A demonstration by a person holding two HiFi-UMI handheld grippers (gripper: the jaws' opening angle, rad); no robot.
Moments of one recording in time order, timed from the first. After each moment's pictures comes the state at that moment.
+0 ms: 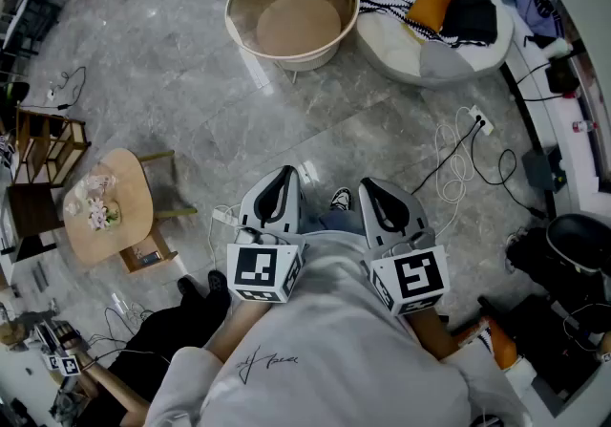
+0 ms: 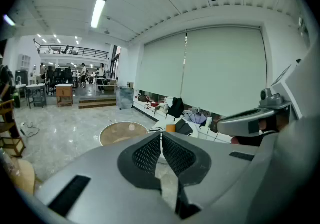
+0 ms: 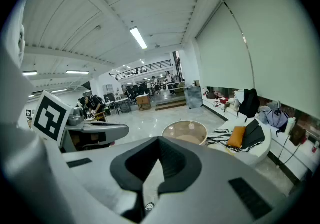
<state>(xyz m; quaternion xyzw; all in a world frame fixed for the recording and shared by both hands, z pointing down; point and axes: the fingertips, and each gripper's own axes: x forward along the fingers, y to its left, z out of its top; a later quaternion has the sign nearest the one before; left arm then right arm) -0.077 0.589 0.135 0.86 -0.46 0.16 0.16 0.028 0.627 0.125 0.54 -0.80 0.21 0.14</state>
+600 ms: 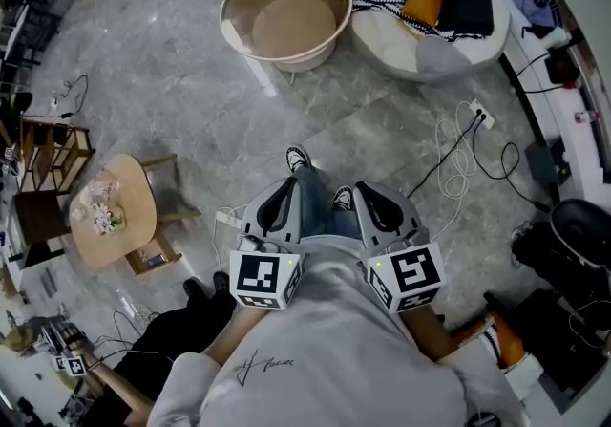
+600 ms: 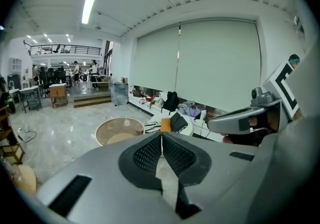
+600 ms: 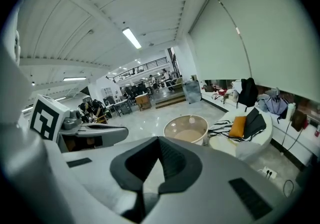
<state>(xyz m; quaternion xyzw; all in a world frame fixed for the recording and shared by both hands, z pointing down) -0.053 0.614 0.142 0.87 -0.43 0.20 0.16 0.043 0.641 0.139 0.54 -0.79 0.26 0.12</state>
